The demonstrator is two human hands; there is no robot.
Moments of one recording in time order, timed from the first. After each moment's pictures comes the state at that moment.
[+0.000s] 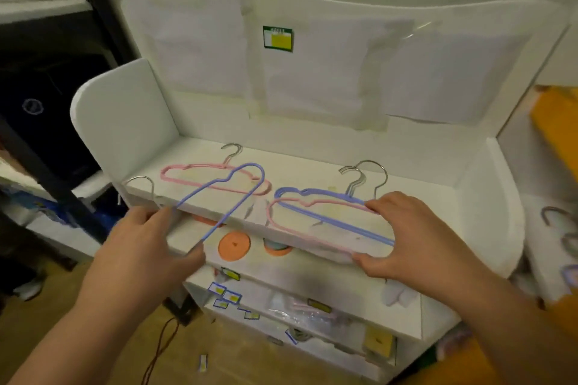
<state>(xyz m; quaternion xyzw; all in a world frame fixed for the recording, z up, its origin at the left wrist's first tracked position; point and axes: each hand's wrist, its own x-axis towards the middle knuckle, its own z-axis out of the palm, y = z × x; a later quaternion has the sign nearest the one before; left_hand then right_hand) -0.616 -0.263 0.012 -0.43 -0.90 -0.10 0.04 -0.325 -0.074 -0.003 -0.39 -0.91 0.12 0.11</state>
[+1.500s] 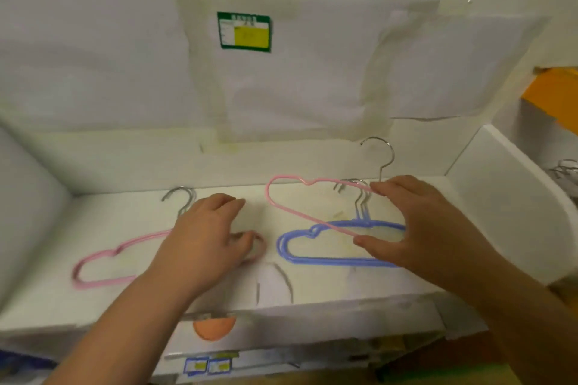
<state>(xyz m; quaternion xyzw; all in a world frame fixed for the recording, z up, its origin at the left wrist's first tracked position) -0.747 -0.037 -0.047 -0.74 -0.66 -0.14 -0.06 -0.440 -0.033 0.001 -0.57 -0.81 0.07 0.14</state>
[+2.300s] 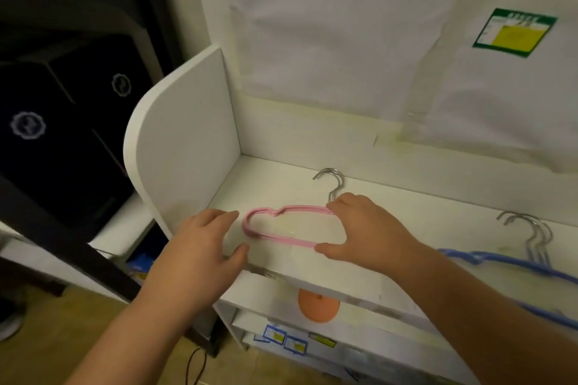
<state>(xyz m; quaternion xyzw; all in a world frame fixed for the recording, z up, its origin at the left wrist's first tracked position) -0.927 -0.175 -0.049 -0.55 -0.81 -0.19 -0.10 -0.712 -0.009 -0.062 -0.39 -0.92 0.11 -0.02</state>
